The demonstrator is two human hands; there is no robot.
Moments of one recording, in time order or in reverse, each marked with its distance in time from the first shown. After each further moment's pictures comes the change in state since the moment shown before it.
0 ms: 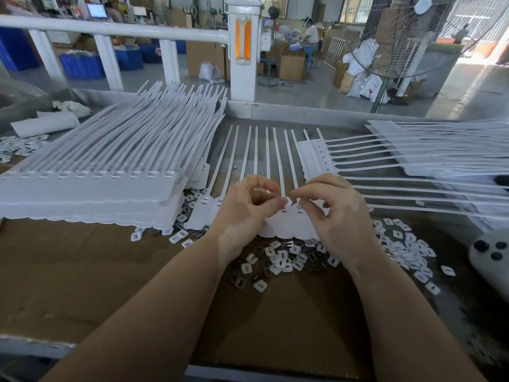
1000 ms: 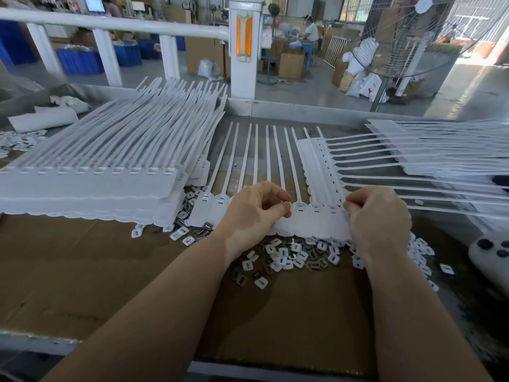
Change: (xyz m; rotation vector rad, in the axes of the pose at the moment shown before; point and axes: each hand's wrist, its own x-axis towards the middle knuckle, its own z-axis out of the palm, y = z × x) left_hand -0.001 0.000 0.002 0.269 -0.097 0.019; right_hand -0.004 0.022 -0.013 -0.355 0.051 0.653
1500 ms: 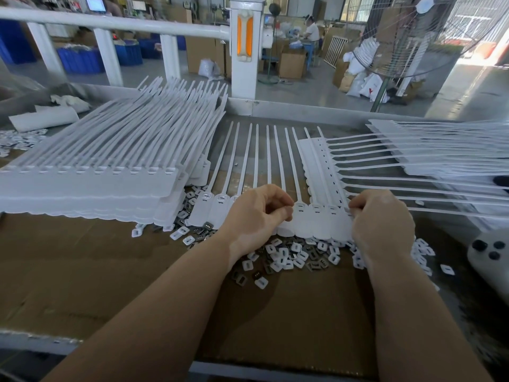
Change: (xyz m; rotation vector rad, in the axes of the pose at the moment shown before) left_hand 0.000 0.000 0.004 0.096 -0.027 0.059; right_hand 0.001 0.007 0.003 -0.178 -0.055 0.037
